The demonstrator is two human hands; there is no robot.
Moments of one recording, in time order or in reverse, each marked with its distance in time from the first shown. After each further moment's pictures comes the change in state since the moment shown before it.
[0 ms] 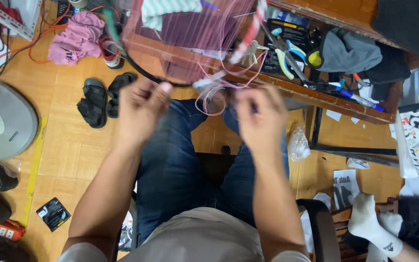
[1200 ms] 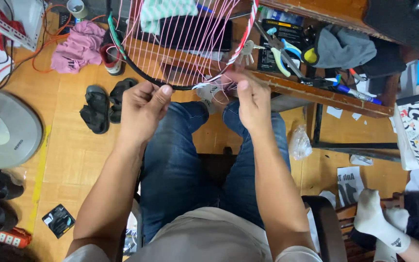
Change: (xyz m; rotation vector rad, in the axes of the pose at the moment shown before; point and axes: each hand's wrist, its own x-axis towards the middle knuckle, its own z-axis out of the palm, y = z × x) left_hand 0.004 -0.007 -0.001 -0.133 -0.037 -0.062; right_hand 0.007 0.049 0.035 0.491 -0.185 0.105
